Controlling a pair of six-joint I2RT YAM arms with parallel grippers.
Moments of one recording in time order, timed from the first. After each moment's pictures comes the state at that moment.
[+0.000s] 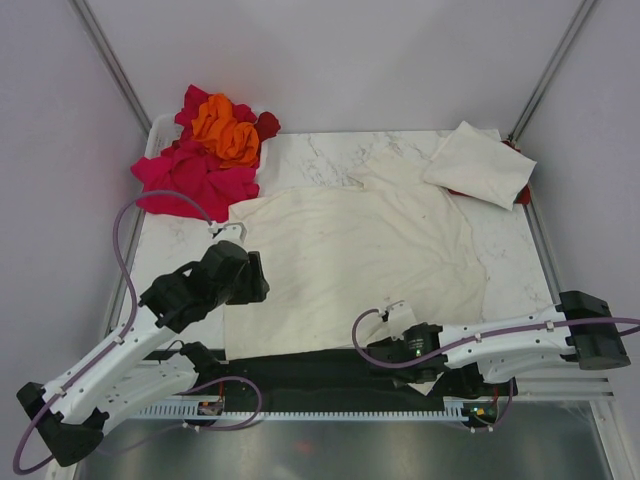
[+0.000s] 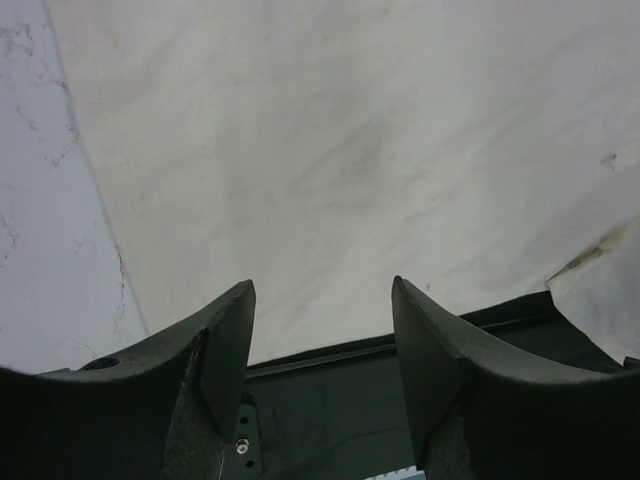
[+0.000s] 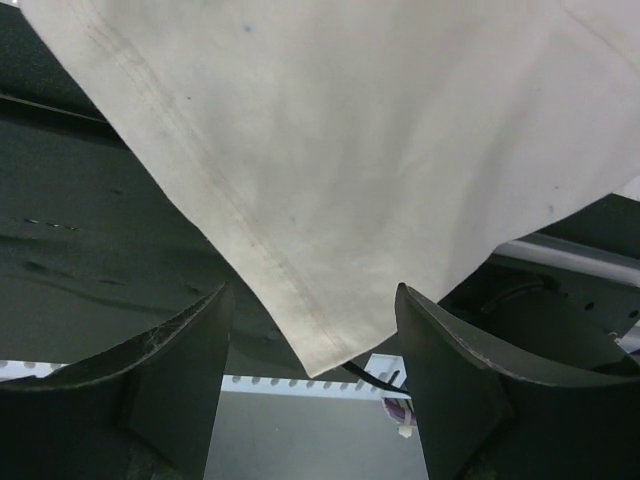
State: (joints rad) left arm -0.74 0.78 0.84 -0.92 -0.26 -0.68; right arm 1.58 1.18 0.71 -1.16 0.34 1.25
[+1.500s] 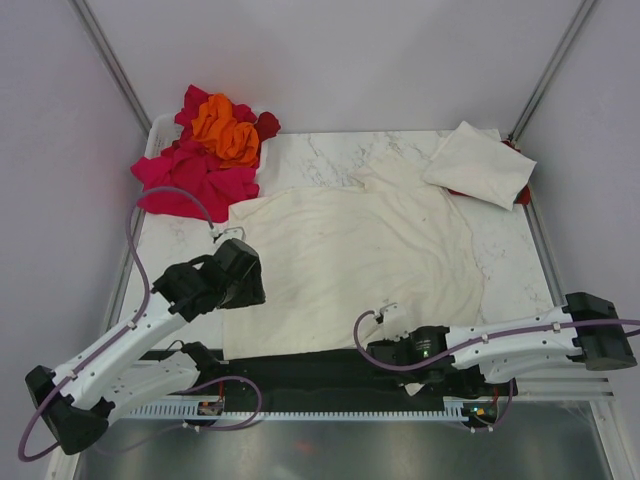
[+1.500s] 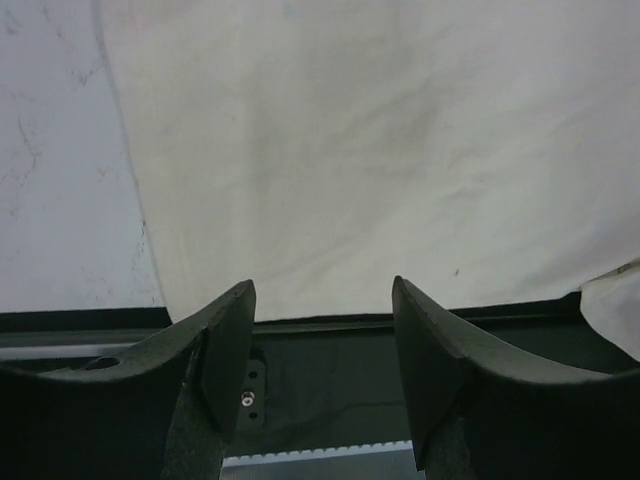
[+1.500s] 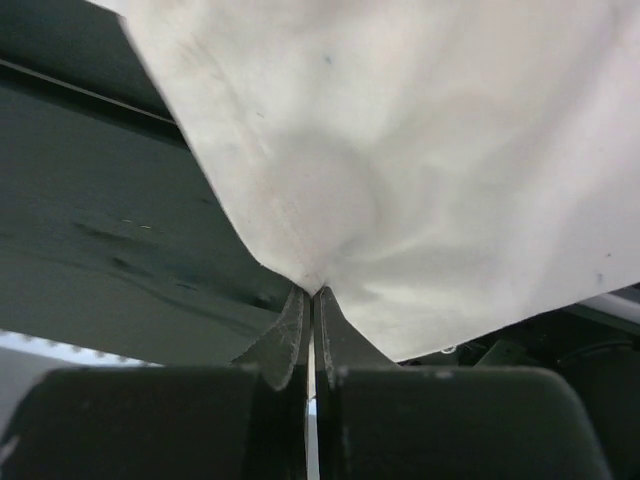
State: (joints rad) left arm -0.74 0.86 0.88 -1.03 -0.29 -0.76; right arm 1.58 1.14 0.61 -0.95 0.30 1.20
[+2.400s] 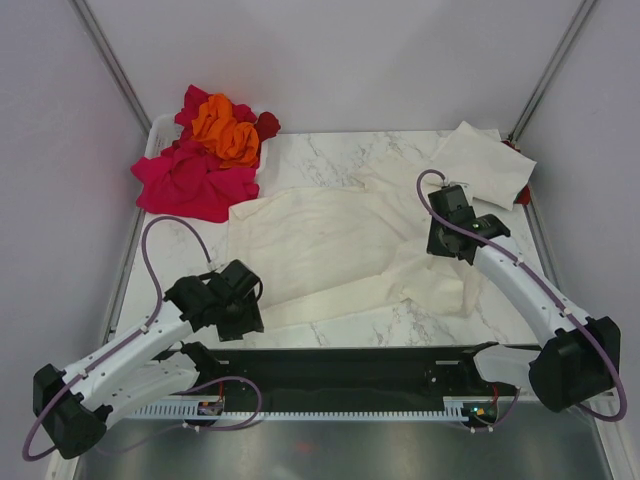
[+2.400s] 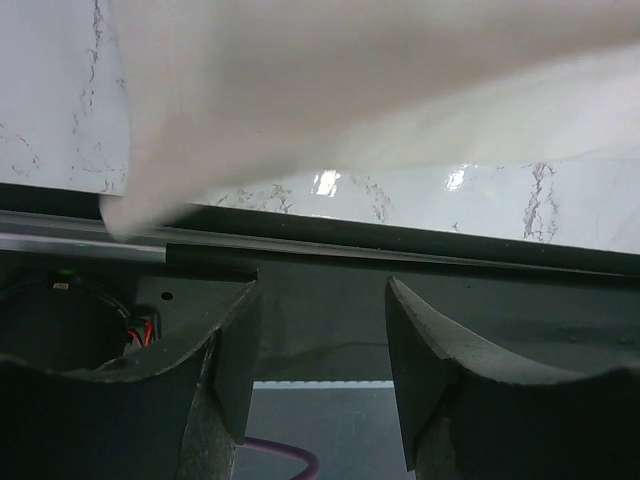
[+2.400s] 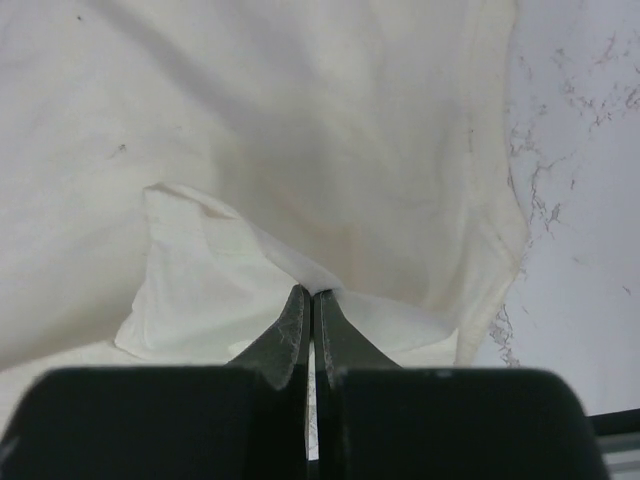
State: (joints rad) left arm -0.74 0.83 0.68 -1.12 -0.10 -1.02; right arm 0.35 1.24 1.01 -0.78 0.30 0.46
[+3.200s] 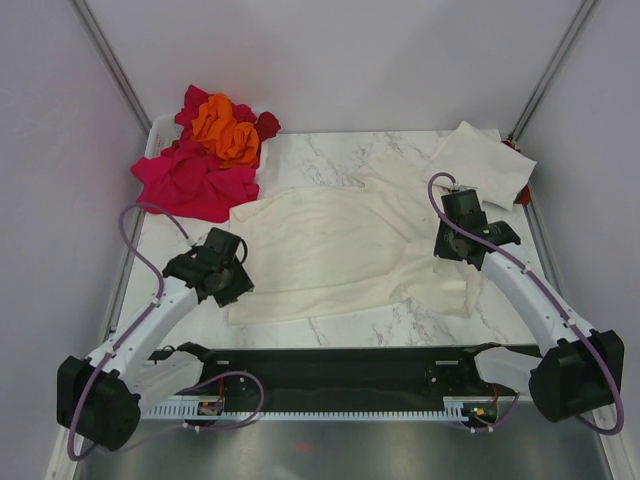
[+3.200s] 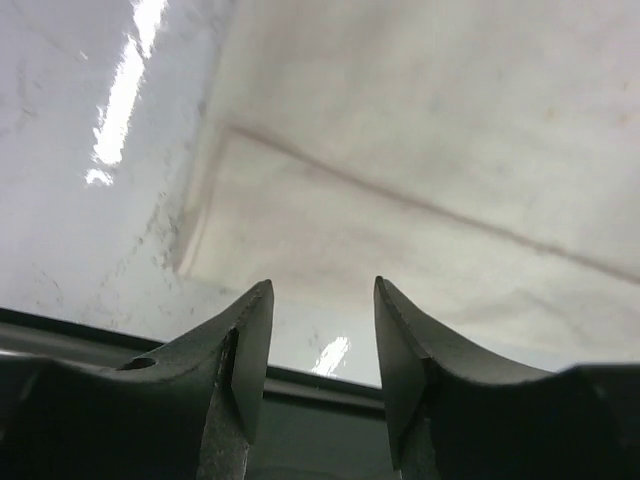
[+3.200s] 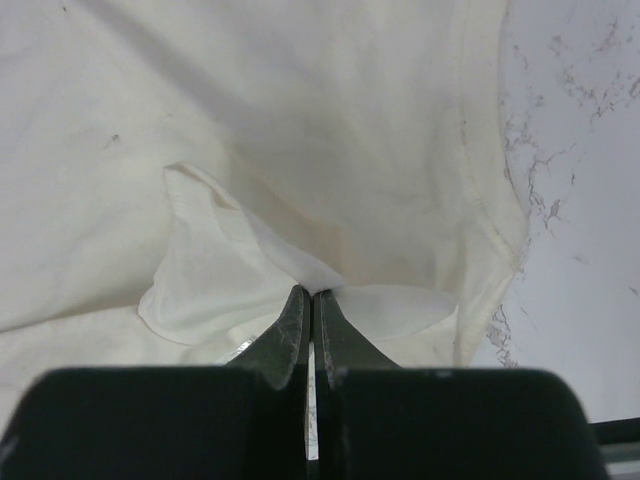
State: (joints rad) left arm -0.44 1.00 0.73 -0.90 -0.16 -0.92; right arm 0.26 1.18 0.95 -0.75 0.23 0.42
